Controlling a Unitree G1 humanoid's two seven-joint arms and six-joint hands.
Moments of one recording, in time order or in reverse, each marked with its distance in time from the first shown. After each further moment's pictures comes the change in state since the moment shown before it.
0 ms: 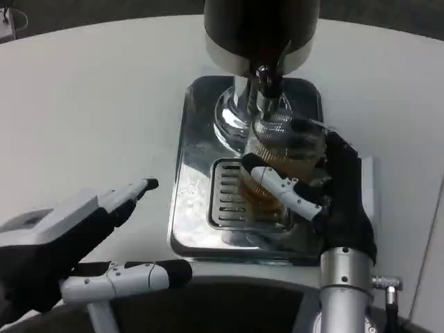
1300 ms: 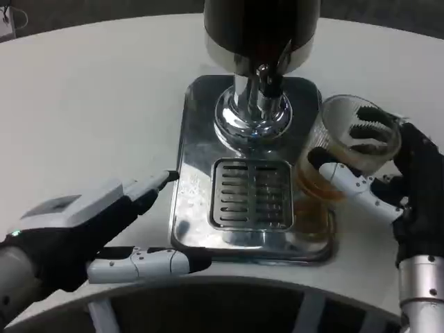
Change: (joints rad) left arm -0.146 -0.010 -0.123 0.090 0.024 -0.004 0.002; right arm 0.158 -0.109 -0.166 -0.288 0.055 -0.005 0.210
